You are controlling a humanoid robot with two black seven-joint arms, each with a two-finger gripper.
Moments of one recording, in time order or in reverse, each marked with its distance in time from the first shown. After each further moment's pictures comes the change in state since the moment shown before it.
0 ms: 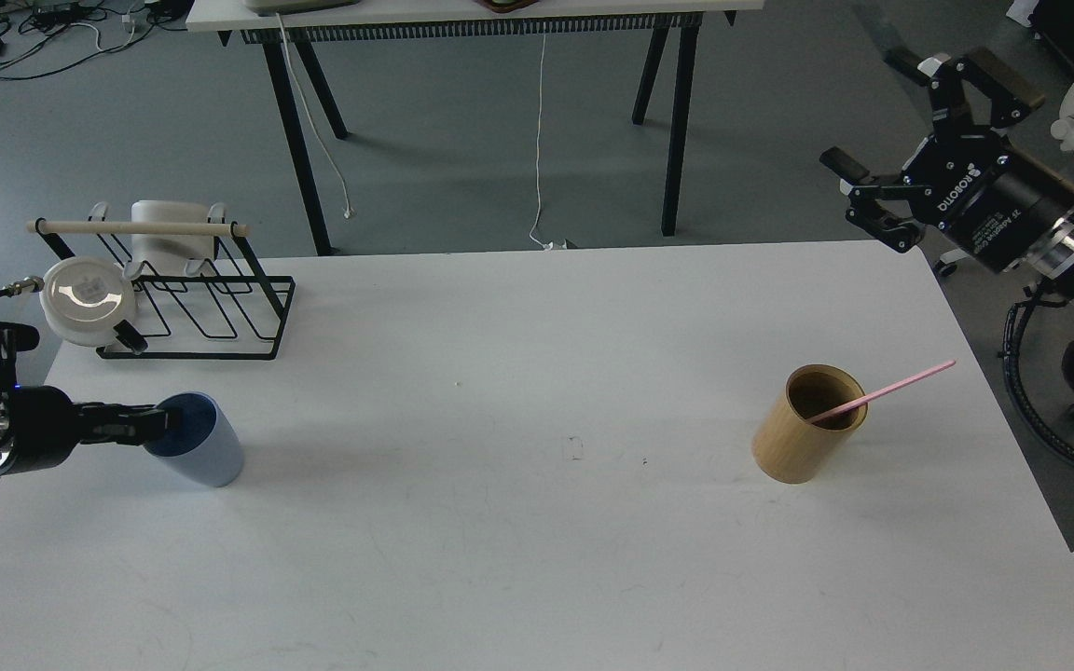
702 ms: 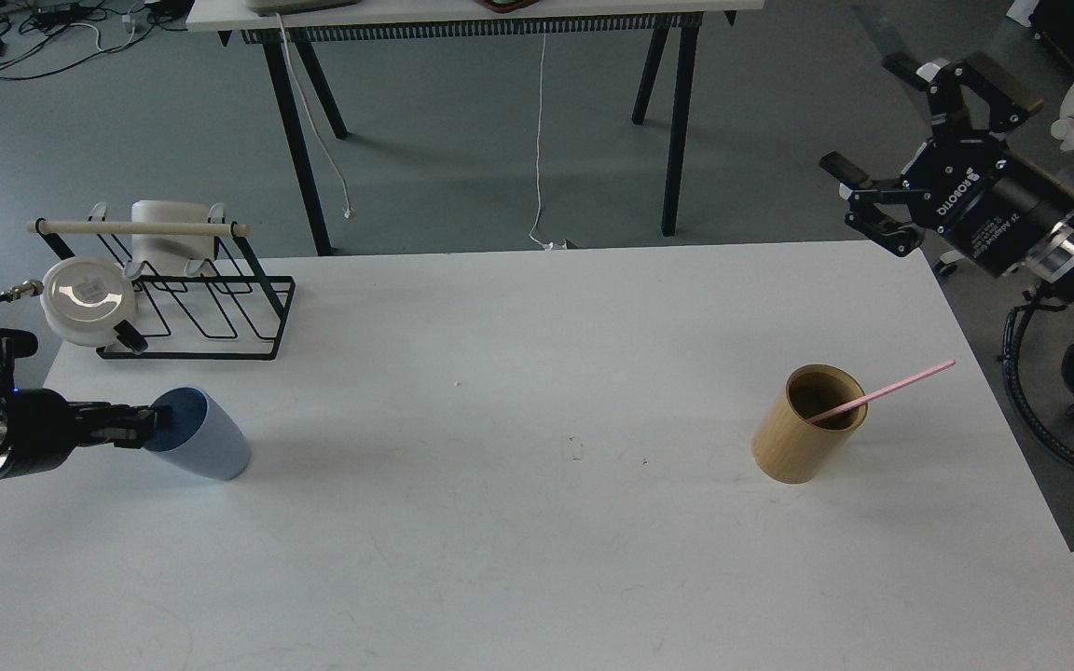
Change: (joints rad) left arm 0.006 0.025 0.032 -0.026 0.005 0.057 0.000; right arm -0.006 0.000 -0.002 -0.001 0.001 0.000 0.000
